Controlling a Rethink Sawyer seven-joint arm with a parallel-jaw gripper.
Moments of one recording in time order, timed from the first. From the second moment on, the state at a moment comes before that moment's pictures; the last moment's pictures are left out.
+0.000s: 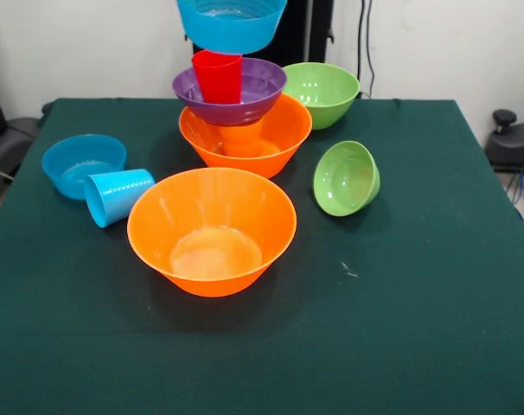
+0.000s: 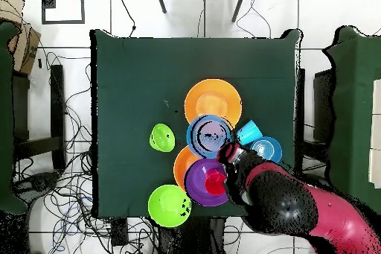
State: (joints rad) arm -1.26 -1.27 0.98 2.35 0.04 0.40 1.93
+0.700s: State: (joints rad) arm -1.27 -1.24 0.98 2.35 0.04 0.40 1.93
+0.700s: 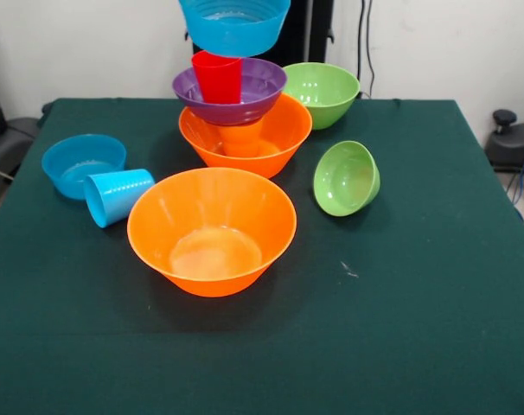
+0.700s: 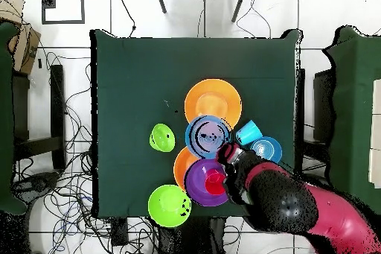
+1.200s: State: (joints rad) arm -1.27 -1.23 0.98 2.35 0.04 0.40 1.93
